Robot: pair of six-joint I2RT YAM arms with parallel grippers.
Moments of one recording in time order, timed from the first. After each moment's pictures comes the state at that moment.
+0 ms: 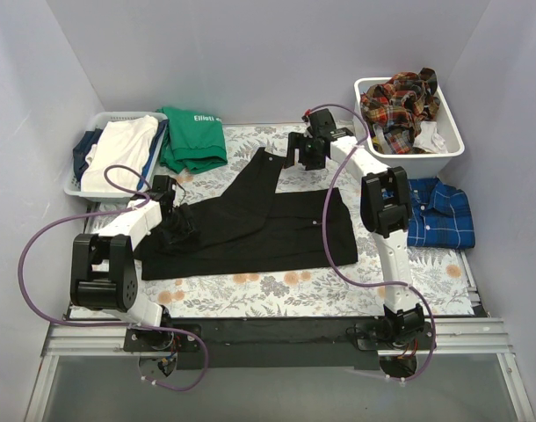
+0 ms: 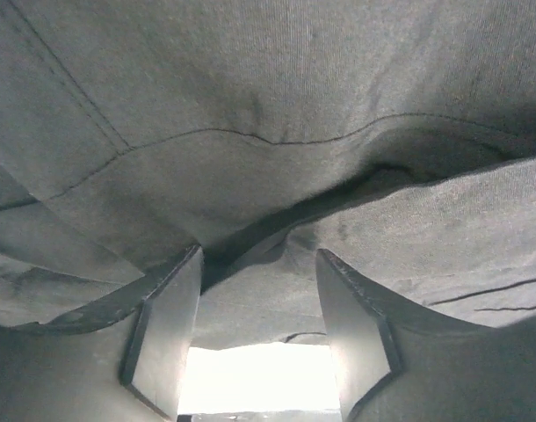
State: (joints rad) left arm -0.07 1.52 0.90 -0.68 0.09 -0.53; right arm 0.37 2.36 2.03 -0.58 -0.24 0.35
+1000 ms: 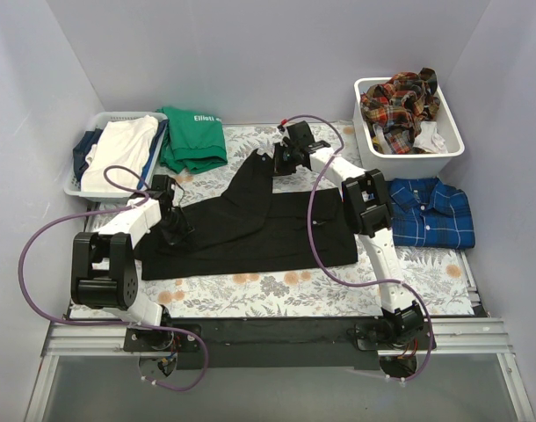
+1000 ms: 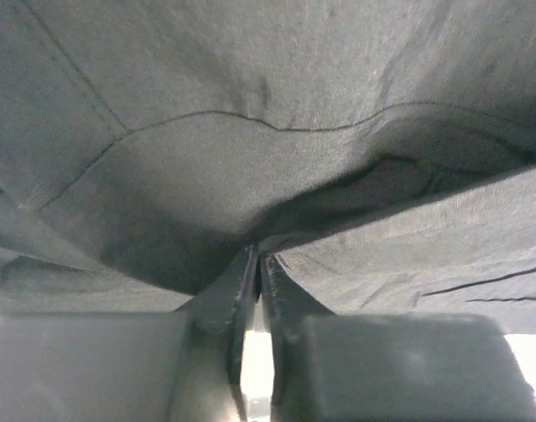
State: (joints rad) left arm -0.06 1.53 0.91 -0.71 0.12 -0.56; right arm 0.46 2.52 2.10 -0.39 -0.40 0.44
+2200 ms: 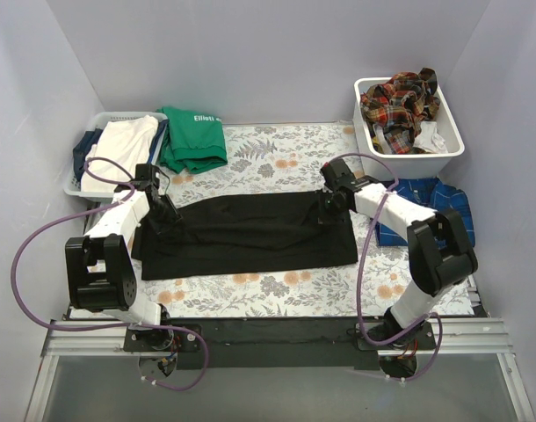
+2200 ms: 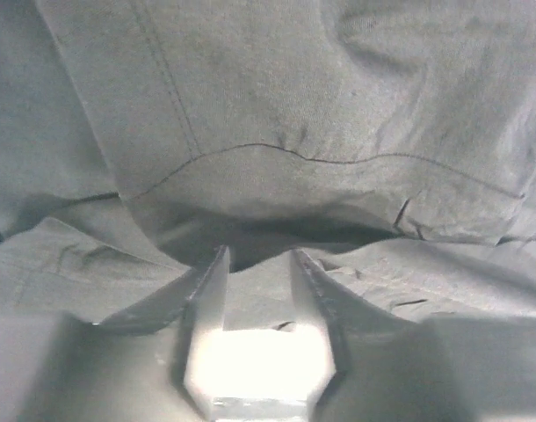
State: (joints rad) left arm 0.04 1.52 1.03 -0.79 0.09 -0.53; right arm 0.48 1.68 1.12 -0.59 -0.09 0.43
